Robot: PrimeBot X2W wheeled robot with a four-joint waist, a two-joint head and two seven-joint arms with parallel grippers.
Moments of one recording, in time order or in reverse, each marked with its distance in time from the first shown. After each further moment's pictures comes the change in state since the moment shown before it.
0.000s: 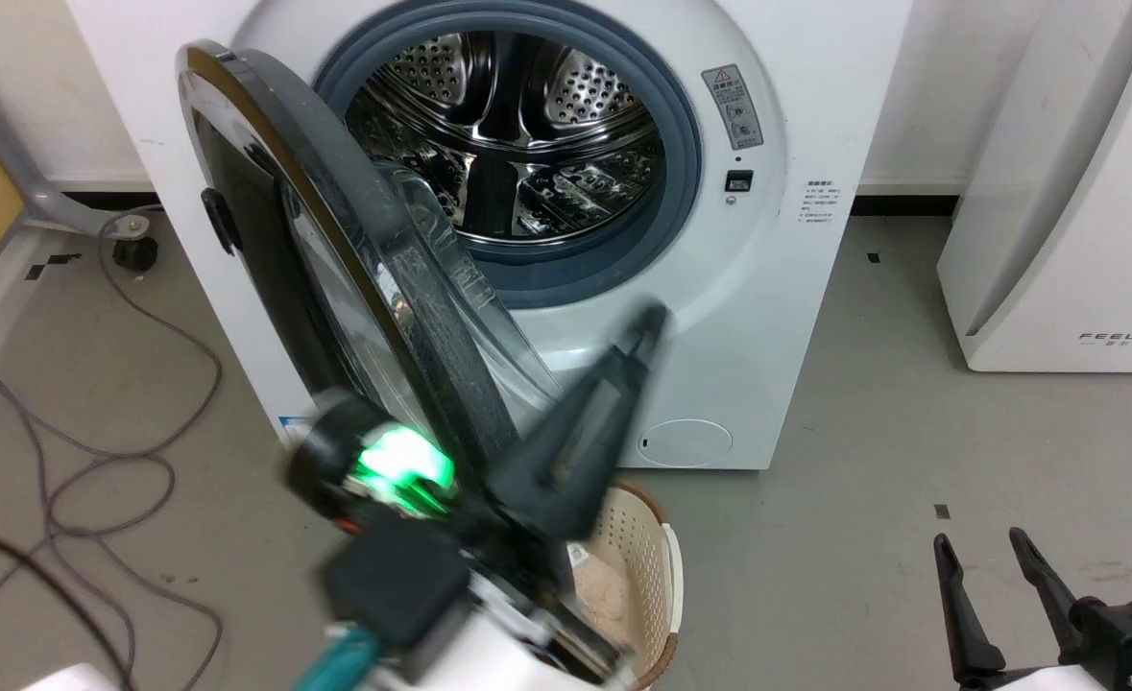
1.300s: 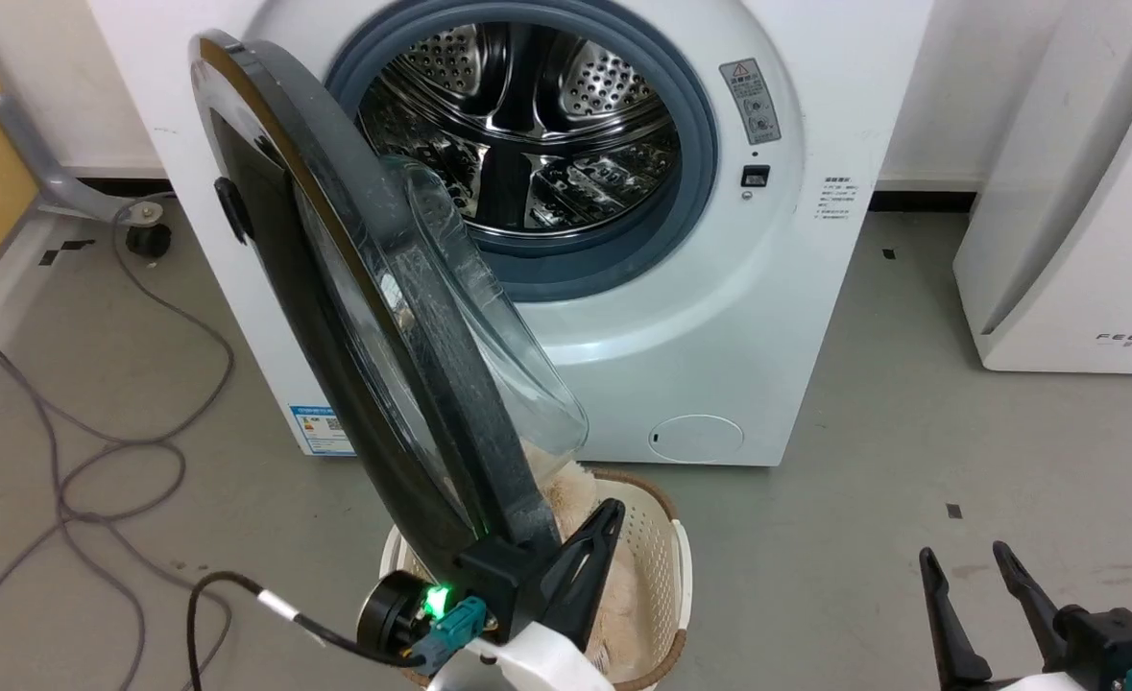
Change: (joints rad) left arm 0.158 0.001 -0.052 0.443 -0.068 0.159 0.043; right arm 0.002 0.000 0.020 0.037 0.018 0.000 -0.002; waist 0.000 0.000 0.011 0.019
